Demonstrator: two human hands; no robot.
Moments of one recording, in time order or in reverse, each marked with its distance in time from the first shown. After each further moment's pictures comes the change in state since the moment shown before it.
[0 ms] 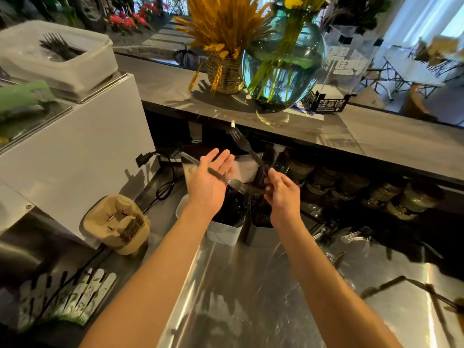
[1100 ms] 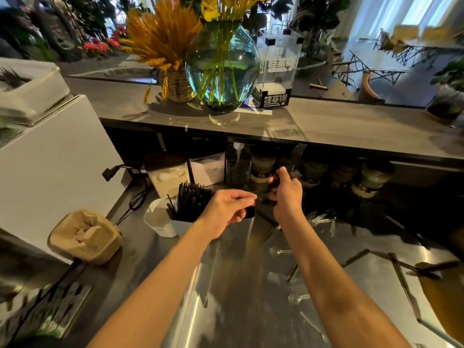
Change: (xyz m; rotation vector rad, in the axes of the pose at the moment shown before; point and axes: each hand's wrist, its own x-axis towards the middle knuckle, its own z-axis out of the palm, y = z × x) left_hand -0.071 -0.104 0.052 0.956 -0.316 -0.196; right_hand 0.010 -0.038 -0.115 0.103 0.228 0.081
